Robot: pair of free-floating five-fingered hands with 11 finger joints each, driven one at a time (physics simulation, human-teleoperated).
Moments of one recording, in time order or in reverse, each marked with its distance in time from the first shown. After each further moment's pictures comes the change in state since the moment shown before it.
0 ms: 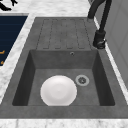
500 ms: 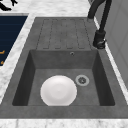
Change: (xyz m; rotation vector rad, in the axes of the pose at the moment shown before) left hand 0.000 0.000 0.000 0.000 0.000 0.000; right hand -0.032 0.059 0.047 -0.058 -0.008 -0.001
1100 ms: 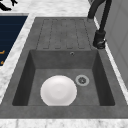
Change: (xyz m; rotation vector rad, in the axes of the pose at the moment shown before) left hand 0.000 0.000 0.000 0.000 0.000 0.000; right hand -0.044 0.106 0.019 -0.104 -0.011 -0.001
